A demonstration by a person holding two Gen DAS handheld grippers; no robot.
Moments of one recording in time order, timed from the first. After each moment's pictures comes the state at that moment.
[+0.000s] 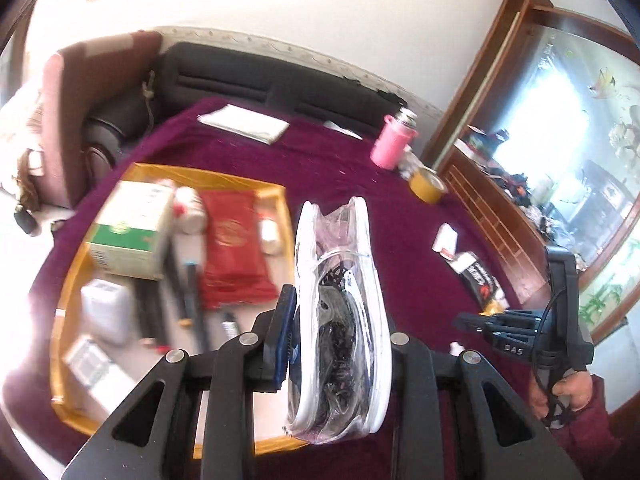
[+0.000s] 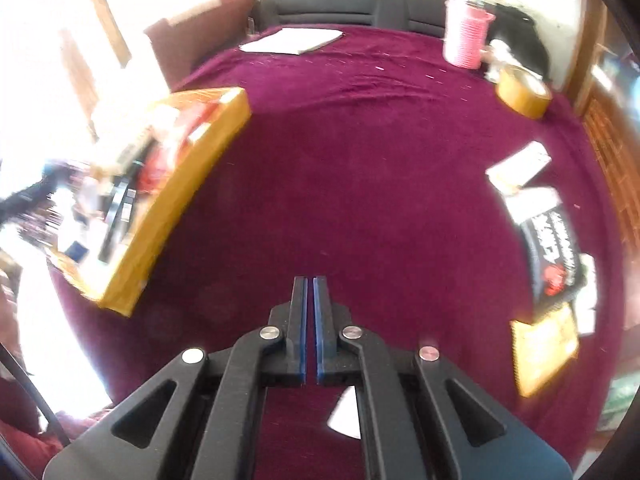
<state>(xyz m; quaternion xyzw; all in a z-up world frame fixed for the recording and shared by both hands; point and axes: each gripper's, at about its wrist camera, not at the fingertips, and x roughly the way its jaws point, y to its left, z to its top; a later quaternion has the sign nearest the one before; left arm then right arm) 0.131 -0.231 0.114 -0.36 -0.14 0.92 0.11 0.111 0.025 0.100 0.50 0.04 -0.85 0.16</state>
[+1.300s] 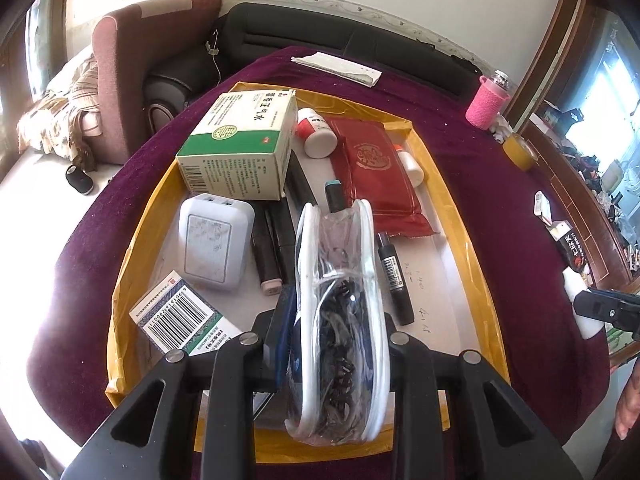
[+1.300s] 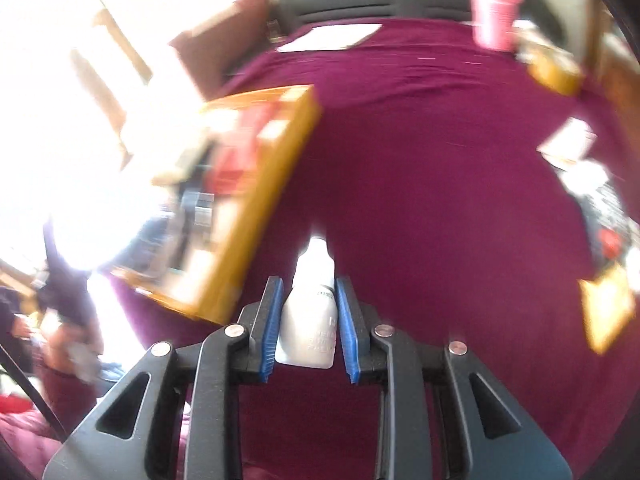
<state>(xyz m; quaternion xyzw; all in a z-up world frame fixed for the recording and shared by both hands) 0.128 -0.289 0.033 -0.44 -0.12 0.89 0.01 0.133 -0.037 0.116 0.50 -0.05 -0.83 0.24</state>
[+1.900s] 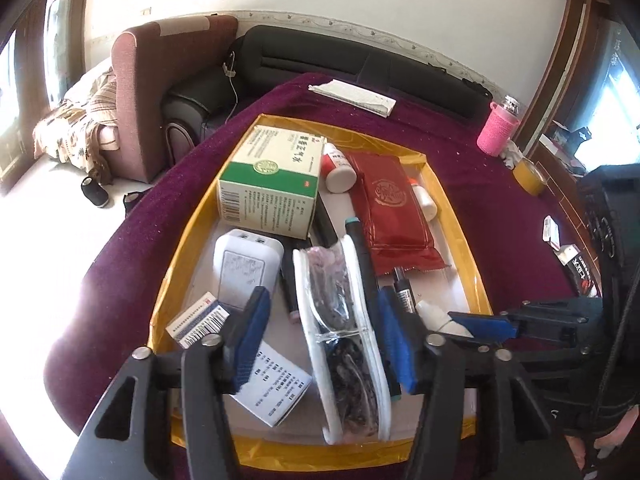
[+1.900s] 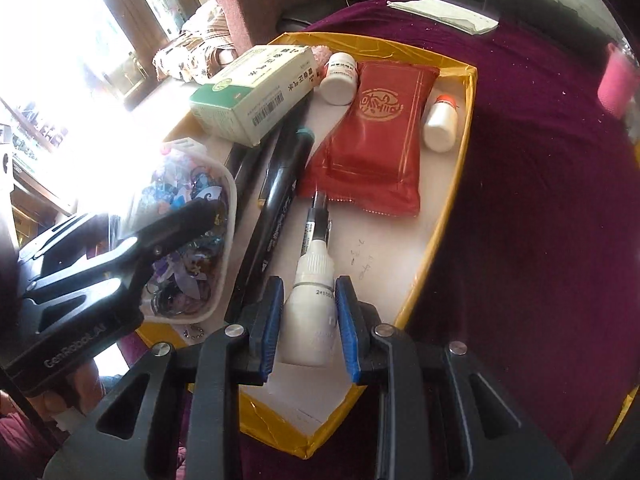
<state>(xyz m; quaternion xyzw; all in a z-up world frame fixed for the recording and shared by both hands) 0.136 -0.302 0.052 -0.39 -0.12 0.91 -0.02 0.101 -0.190 0.074 0.54 0.07 -0.79 0.29</state>
